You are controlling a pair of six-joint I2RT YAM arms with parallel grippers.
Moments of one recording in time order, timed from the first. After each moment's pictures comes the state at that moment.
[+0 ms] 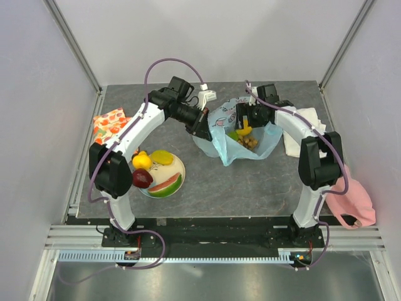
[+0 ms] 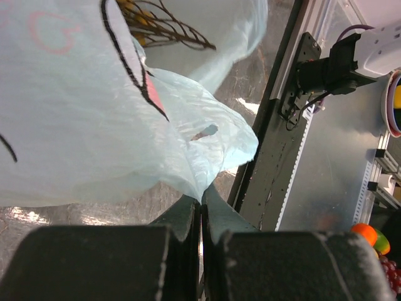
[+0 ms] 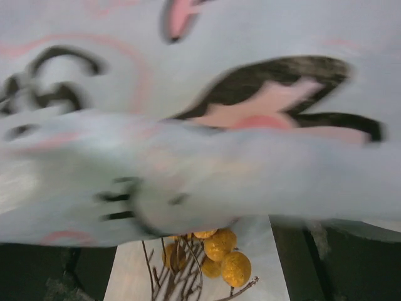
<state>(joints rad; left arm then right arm) -0.49 1.84 1.75 -0.93 0.84 0.15 0.23 1.88 1.46 -0.51 -0.24 0.09</state>
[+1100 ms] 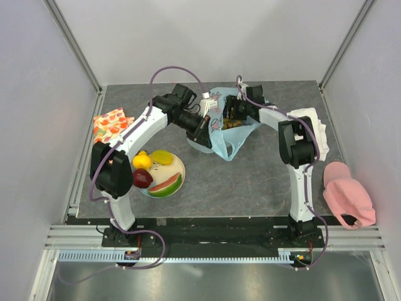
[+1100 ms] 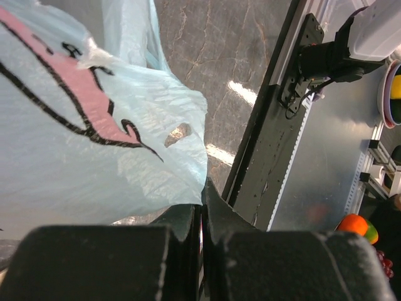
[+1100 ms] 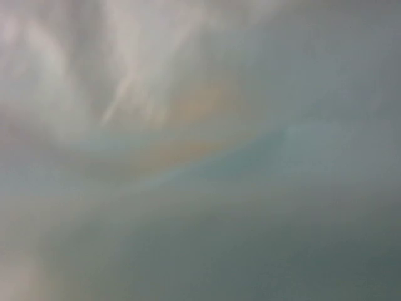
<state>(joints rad) -0.51 1.84 1.67 -0.91 0.84 0.14 0.25 2.34 1.76 -0.10 -0.42 0.31</state>
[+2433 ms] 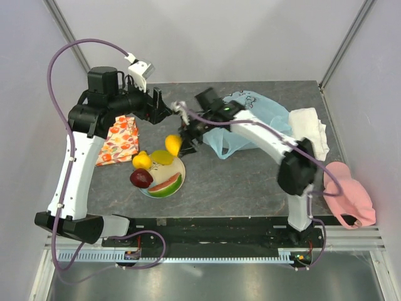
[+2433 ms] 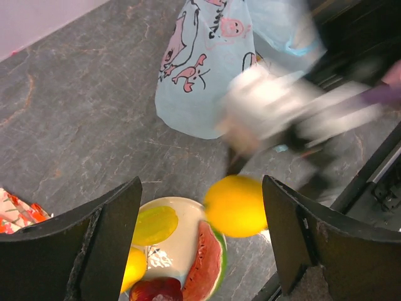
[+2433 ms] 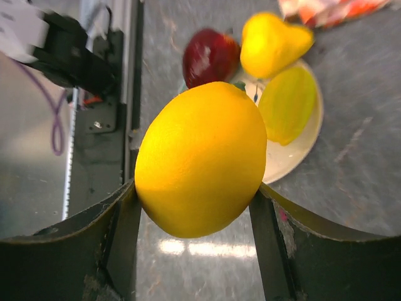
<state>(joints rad) -0.23 1.33 1.73 -0.89 0.51 0.12 0.71 1.90 1.81 -0.69 -0.86 -0.29</state>
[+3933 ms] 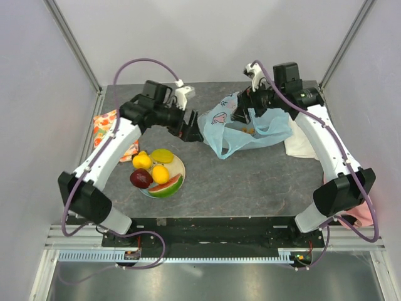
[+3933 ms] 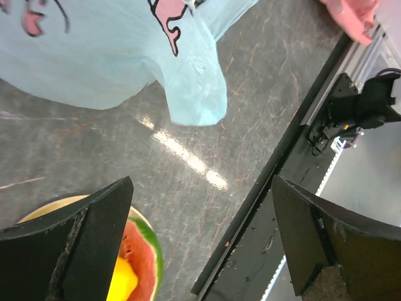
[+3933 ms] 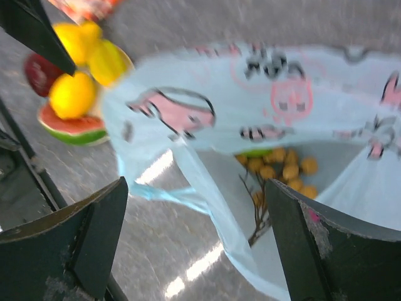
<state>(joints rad) -0.41 1.50 1.53 -0.82 0.65 0.03 0.28 1.59 1.74 -0.81 -0.63 -0.20</state>
